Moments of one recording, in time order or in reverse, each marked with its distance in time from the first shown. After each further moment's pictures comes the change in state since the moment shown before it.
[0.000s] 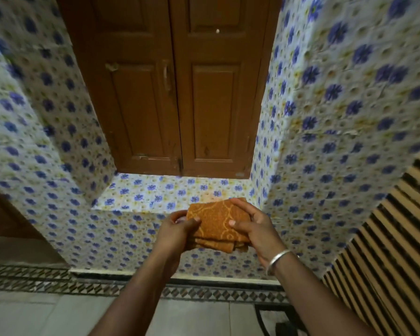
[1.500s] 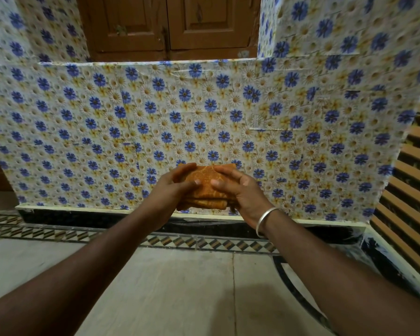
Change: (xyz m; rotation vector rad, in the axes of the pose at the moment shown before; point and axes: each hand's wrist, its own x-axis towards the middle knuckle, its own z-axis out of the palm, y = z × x) left_hand 0.173 -0.579 -0.038 0.158 -0.257 0.397; right_hand 0.075 0.589 -0.148 0.016 -0.210 -0.211
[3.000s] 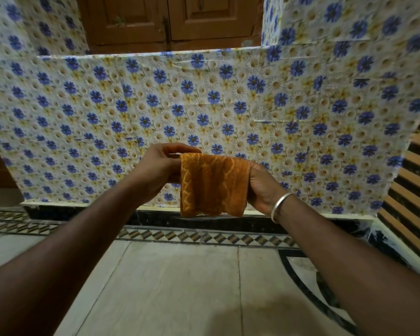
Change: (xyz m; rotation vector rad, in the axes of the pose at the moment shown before) left_hand -0.004 0.045 -0.024 0.192 0.011 0.157; right_hand 0.005 -0.011 -0.008 0.059 -0.099 -0.013
